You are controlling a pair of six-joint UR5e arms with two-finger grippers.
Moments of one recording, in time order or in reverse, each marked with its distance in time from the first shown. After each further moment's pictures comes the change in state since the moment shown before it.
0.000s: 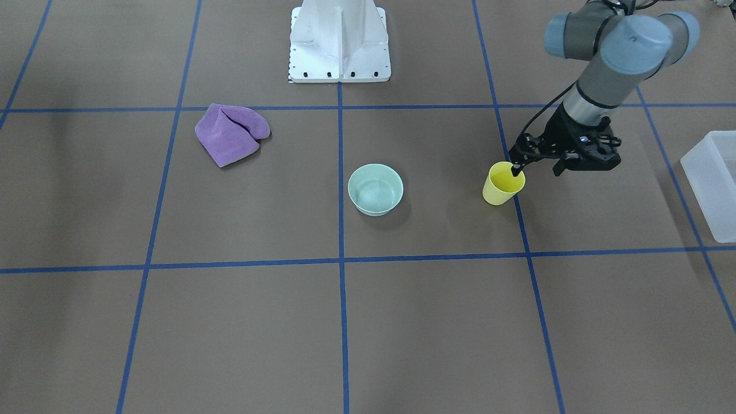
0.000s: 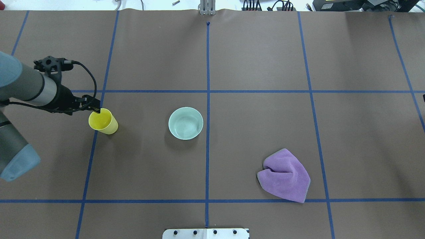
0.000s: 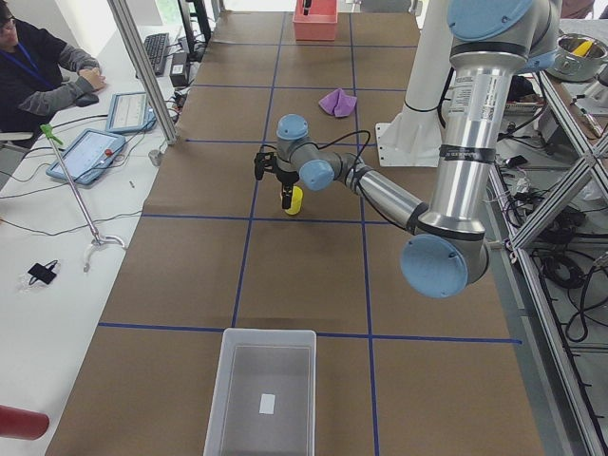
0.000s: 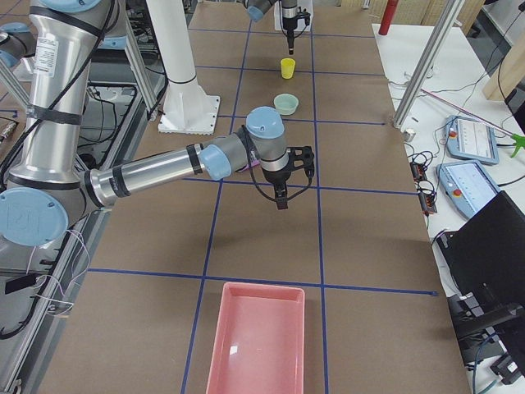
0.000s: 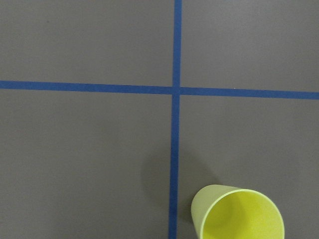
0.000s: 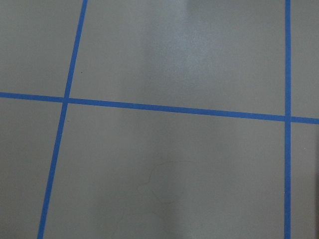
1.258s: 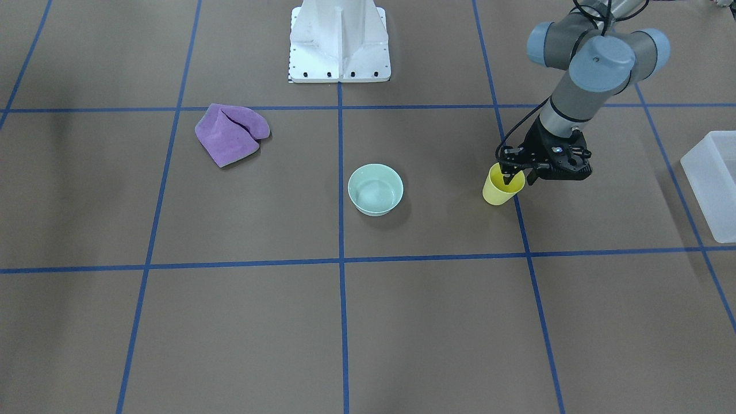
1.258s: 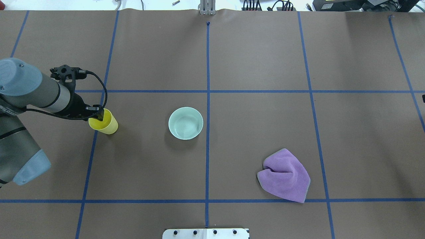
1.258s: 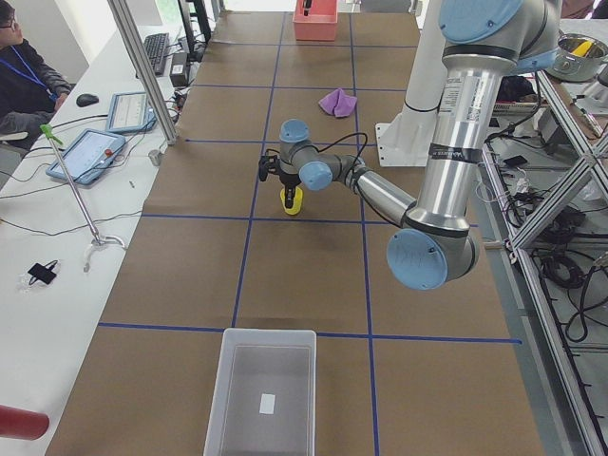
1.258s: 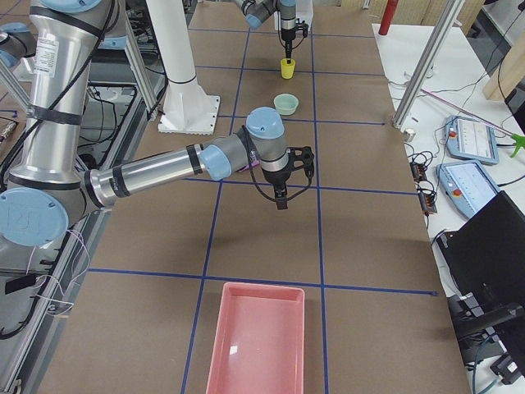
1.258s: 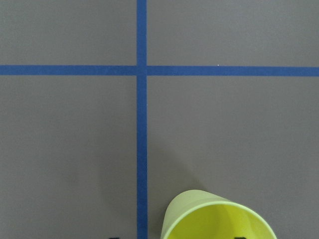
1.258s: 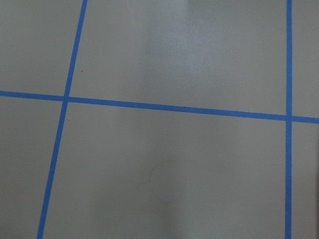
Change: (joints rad) left arm 0.039 -0.012 0.033 0.000 0.022 0.054; right arm -0.006 0.000 -0.001 0.001 -0.002 0.000
